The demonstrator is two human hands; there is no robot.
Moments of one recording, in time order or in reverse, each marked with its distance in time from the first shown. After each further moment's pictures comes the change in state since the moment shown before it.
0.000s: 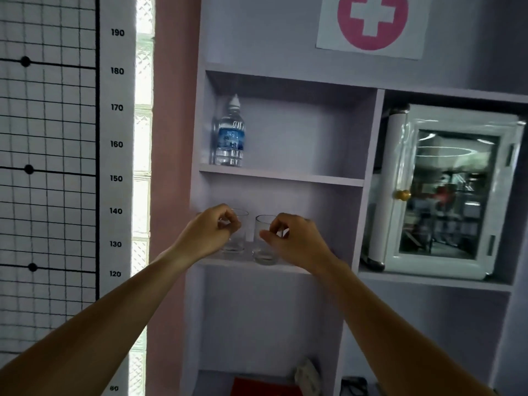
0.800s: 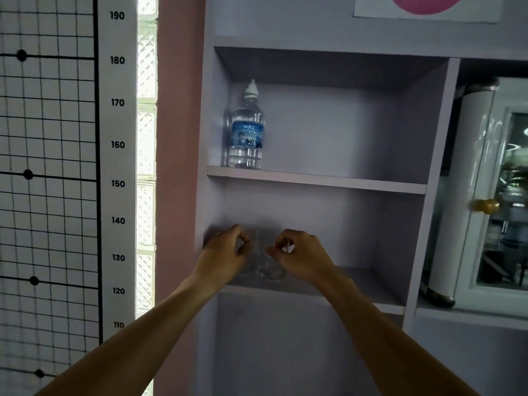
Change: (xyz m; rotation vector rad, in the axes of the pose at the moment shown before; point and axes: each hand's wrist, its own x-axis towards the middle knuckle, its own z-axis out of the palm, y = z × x) left_hand 0.047 -0.076 0.054 0.167 0.101 -0.047; right_hand 0.083 0.050 0.083 0.089 -0.072 0.038
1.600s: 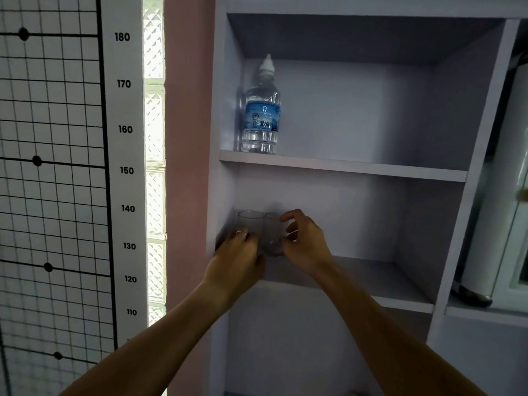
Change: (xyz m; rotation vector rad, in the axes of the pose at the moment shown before) left_hand -0.010 -0.025 0.023 0.463 -0.023 0.173; right_hand 0.021 0.000 0.037 0.116 0.076 -0.004
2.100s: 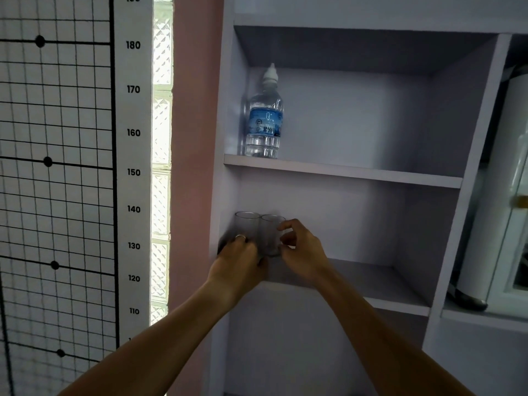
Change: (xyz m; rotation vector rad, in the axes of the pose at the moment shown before) left_hand 0.001 0.004 0.004 -0.061 -0.027 -0.087; right_hand -0.010 -0.001 0.000 0.023 -0.073 0.007
